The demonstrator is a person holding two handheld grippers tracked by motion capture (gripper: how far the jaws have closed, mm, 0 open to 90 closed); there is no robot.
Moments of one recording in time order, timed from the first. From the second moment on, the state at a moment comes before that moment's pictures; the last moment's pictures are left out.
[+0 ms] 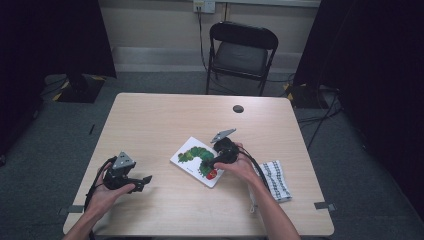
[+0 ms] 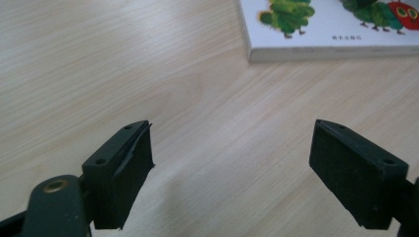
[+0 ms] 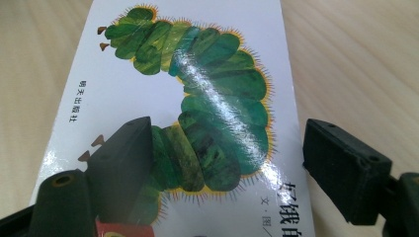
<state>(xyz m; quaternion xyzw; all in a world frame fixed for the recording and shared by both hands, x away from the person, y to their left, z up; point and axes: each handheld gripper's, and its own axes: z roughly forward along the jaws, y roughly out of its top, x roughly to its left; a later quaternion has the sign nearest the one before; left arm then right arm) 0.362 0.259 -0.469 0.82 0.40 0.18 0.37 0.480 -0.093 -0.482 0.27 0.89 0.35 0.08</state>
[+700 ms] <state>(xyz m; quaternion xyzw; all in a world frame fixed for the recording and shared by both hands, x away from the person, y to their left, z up) 0.360 0.244 -0.468 0.83 0.37 0.15 0.40 0.438 -0.082 -0.476 0.24 0.89 0.38 0.07</state>
